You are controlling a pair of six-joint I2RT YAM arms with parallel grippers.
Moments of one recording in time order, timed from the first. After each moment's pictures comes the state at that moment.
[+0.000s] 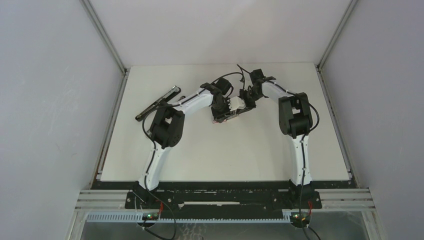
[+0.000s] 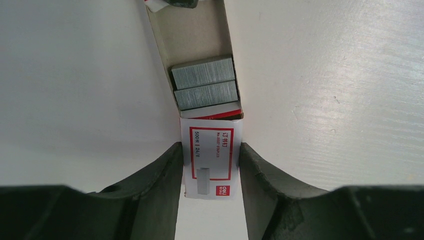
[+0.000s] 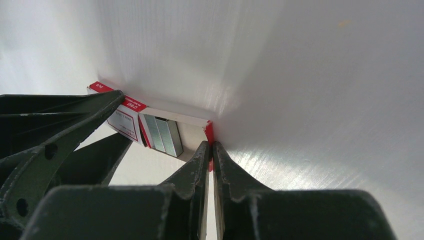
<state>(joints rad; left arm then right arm) -0.64 2.34 1.95 -0.86 0.21 0.69 0.24 2.32 1.81 -0.74 -0.55 0.18</state>
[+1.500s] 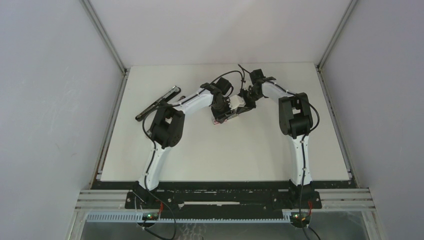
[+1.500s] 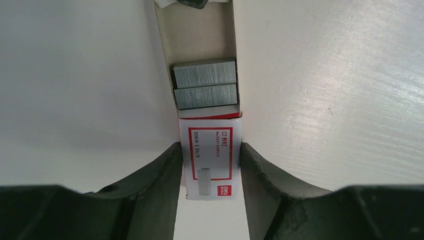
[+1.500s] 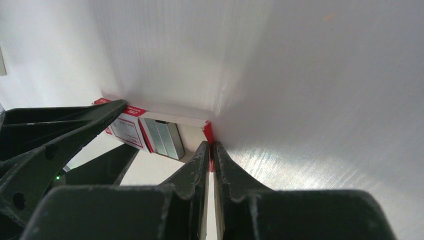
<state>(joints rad) -0.64 2.34 1.95 -0.85 0.21 0.58 0.26 2.31 1.79 -0.73 -0.53 0.24</state>
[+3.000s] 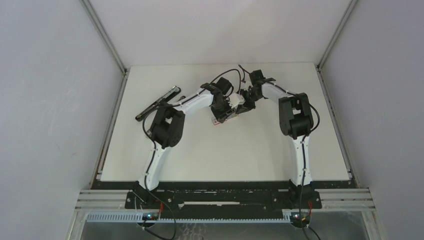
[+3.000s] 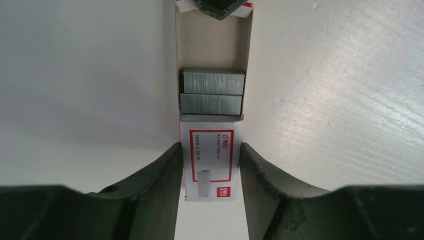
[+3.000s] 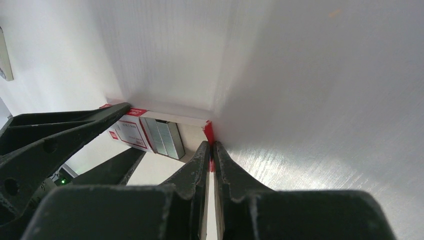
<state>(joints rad) -0.64 2.34 1.95 -0.83 0.19 0.46 0.26 2.30 1.76 -0.68 -0.53 0.28</state>
